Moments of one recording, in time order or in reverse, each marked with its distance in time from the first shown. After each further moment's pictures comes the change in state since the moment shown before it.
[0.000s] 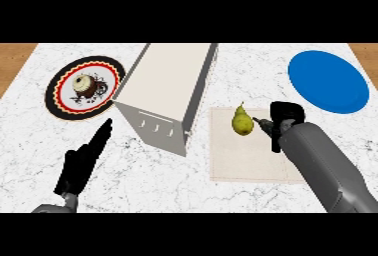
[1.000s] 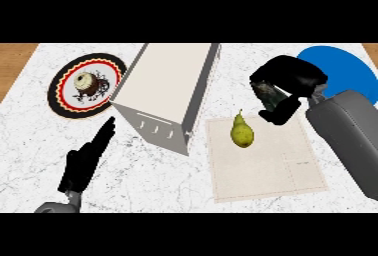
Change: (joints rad) left arm -0.013 -0.029 0.015 0.012 -0.020 -0.014 -0.030; right arm -0.134 -0.192 -0.002 -0.278 -0.078 -0.064 -0.886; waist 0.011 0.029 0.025
